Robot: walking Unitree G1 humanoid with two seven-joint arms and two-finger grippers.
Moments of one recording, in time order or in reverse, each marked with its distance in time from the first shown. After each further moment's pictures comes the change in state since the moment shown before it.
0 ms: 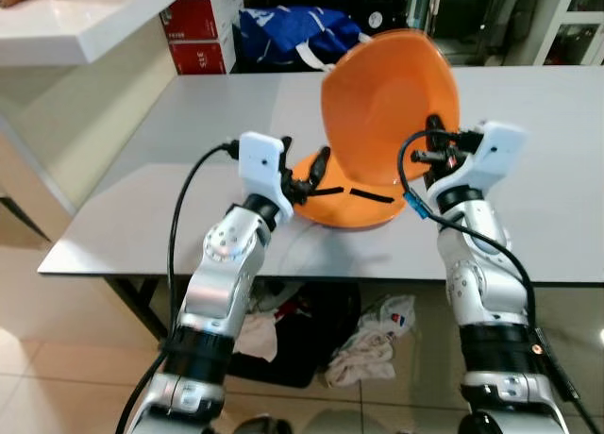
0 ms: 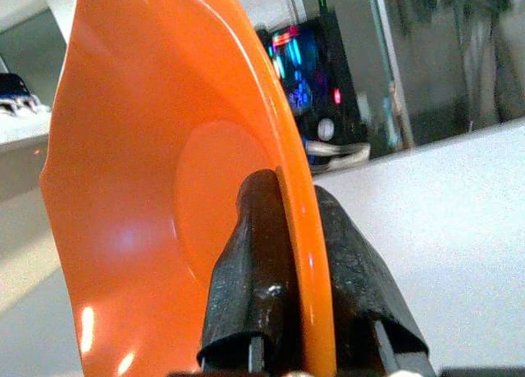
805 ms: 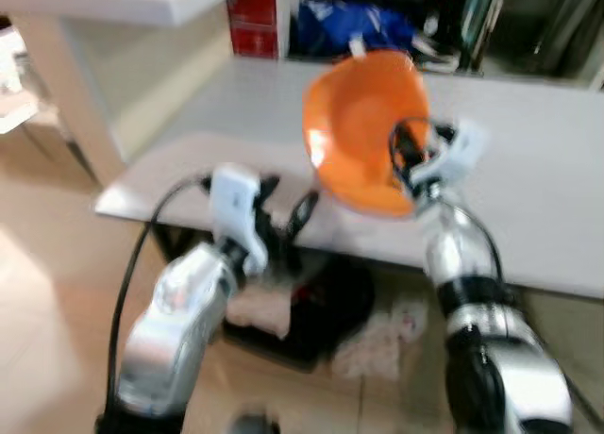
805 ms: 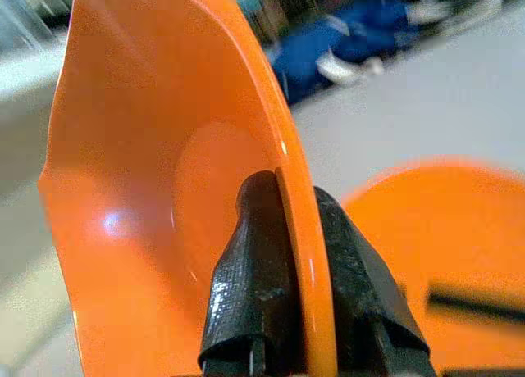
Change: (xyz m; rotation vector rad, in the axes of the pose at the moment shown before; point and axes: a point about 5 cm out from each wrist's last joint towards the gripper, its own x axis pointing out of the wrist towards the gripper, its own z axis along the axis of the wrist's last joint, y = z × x) left arm -0.058 -0.007 0.010 -0.025 0.121 -0.063; right arm 0.030 -0.002 -0.040 0.264 0.185 -0.023
